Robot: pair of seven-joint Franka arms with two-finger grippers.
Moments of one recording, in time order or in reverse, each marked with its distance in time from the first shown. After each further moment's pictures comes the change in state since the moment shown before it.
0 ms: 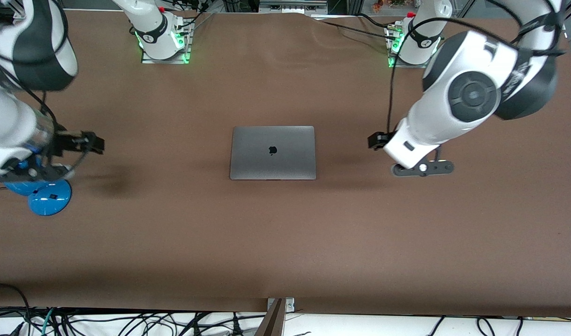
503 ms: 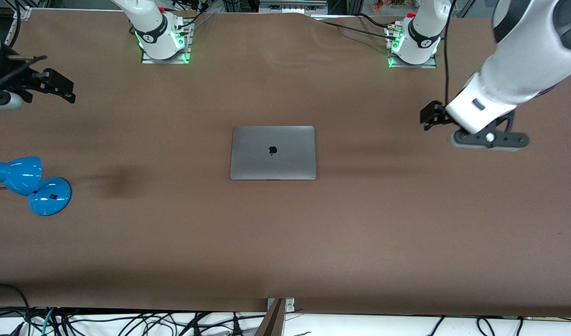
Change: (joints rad) left arm -0.014 -0.206 0.155 -0.035 0.000 -0.068 0.274; right arm 0.039 -0.319 -0.119 -0.240 0.130 0.017 -0.011
